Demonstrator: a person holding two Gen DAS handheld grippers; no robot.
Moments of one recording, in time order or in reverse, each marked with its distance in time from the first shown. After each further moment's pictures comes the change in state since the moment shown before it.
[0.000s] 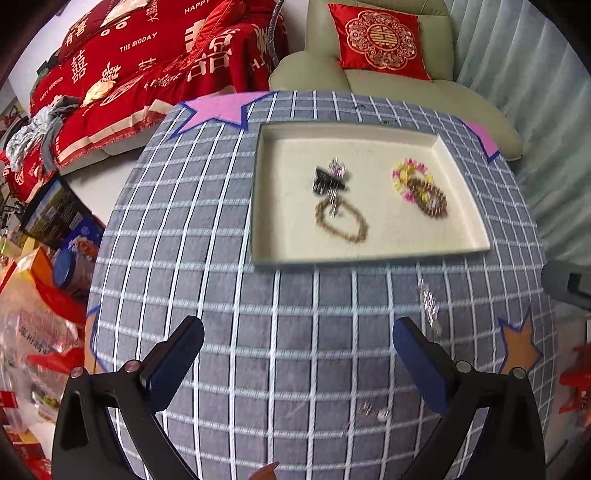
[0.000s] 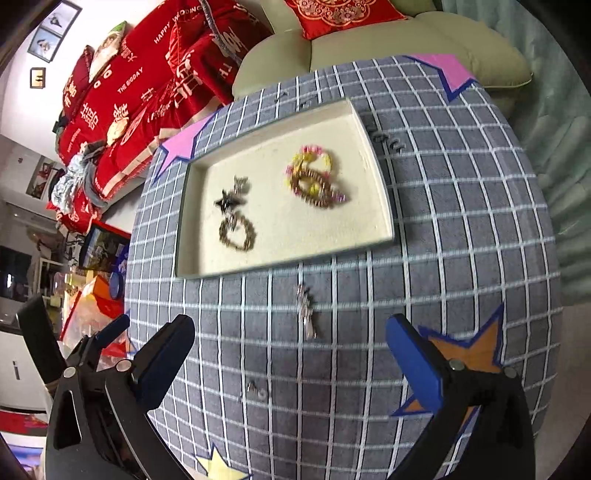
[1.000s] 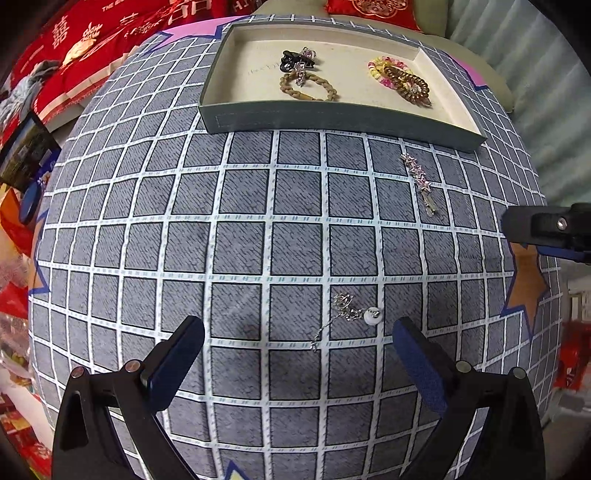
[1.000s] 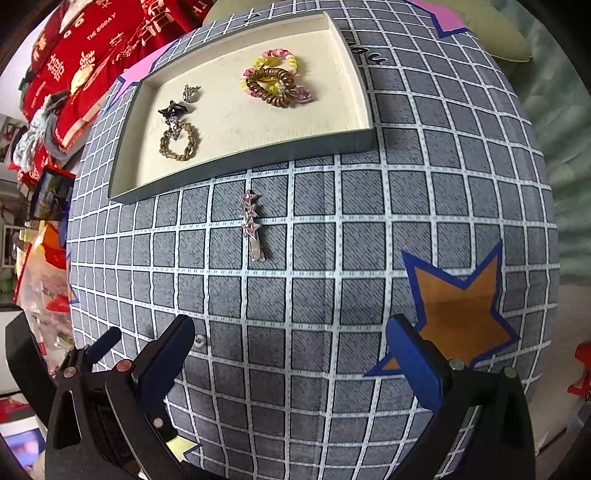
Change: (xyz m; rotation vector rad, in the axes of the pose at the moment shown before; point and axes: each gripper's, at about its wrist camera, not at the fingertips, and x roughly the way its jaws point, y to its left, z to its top) left arm 0.042 -0.022 -0.086 -0.016 0.164 -0.079; right arm 0.053 -0.020 -0.042 -0.041 0.188 -0.166
